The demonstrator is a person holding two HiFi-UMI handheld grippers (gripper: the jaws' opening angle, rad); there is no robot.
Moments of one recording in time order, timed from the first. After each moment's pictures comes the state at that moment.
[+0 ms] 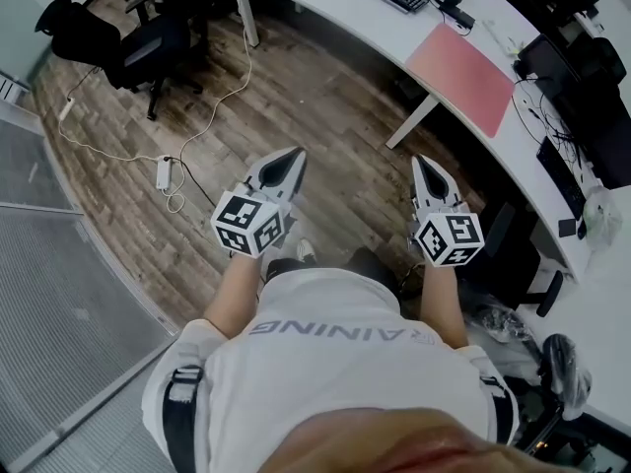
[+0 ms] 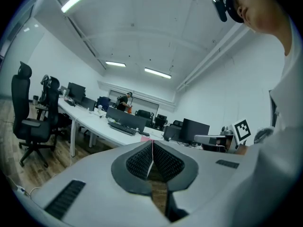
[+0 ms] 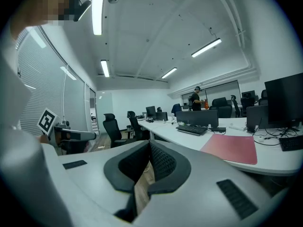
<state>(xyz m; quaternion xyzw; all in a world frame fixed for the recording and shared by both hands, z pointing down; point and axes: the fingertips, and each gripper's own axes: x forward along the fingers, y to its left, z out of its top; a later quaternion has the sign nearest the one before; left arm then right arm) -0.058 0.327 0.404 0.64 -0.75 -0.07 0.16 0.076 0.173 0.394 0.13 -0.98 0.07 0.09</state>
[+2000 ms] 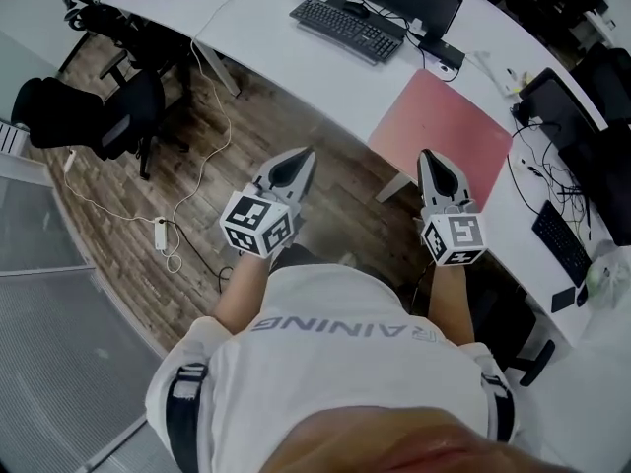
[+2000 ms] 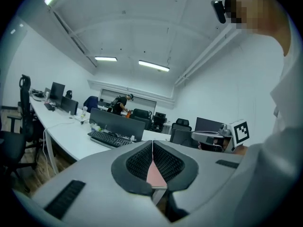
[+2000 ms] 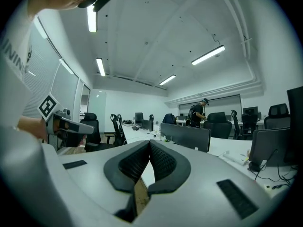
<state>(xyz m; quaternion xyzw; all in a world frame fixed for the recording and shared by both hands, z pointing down) -0.176 -0.045 0.388 0.66 -0.74 -0.04 0.15 -0.046 -0.189 0.379 0.15 -0.99 0.00 0.05</state>
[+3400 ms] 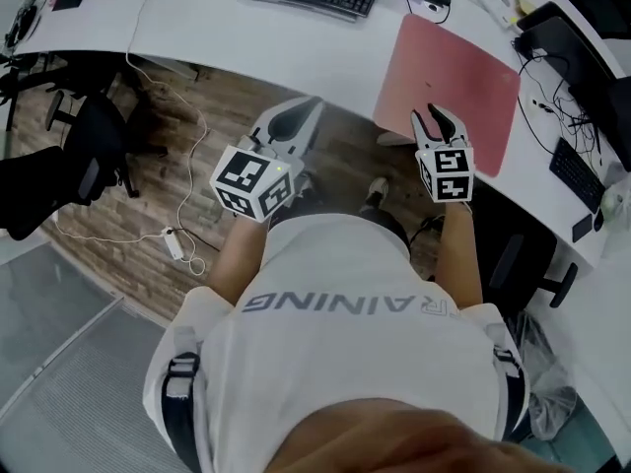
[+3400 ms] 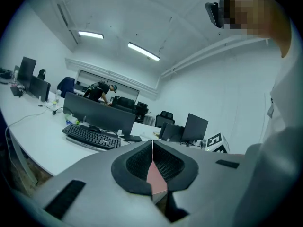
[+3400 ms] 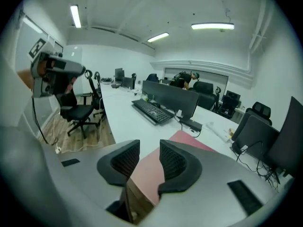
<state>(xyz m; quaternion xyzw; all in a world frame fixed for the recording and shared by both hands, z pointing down) -0.291 -0.167 0.417 0.76 -0.62 -0.02 0.21 -0.138 -0.282 0.527 0.25 -0.91 0.01 0.32</state>
